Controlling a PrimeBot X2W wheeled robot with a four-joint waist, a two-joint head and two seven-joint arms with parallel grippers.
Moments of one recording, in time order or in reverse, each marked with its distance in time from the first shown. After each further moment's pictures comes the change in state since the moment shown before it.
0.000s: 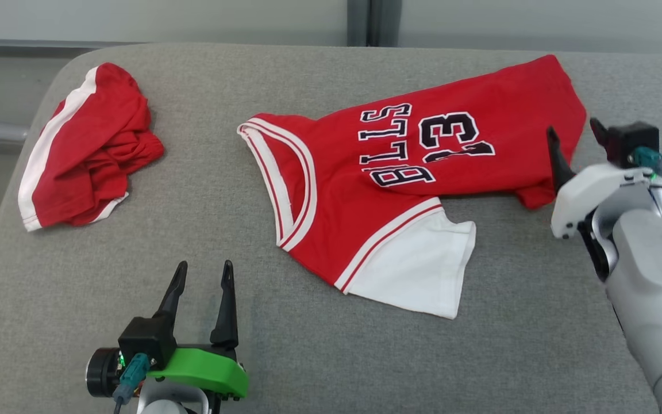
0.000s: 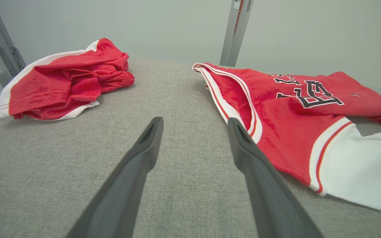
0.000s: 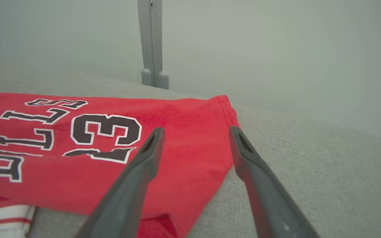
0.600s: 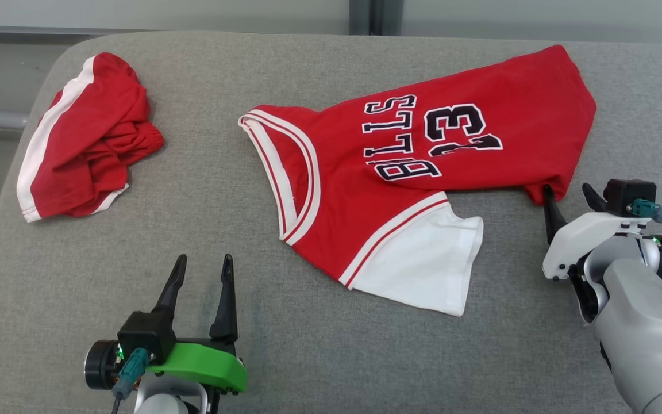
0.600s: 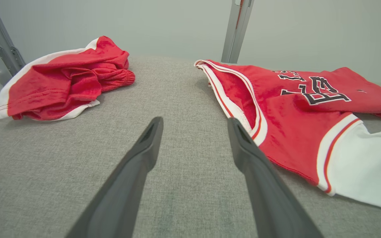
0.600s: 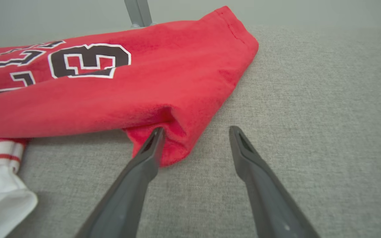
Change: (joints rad) left arm -0.010 0.000 0.007 -0.005 0.015 -0.010 0.000; right arm 0.118 0.044 -0.053 0.061 0.134 0.000 0.000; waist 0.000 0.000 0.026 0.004
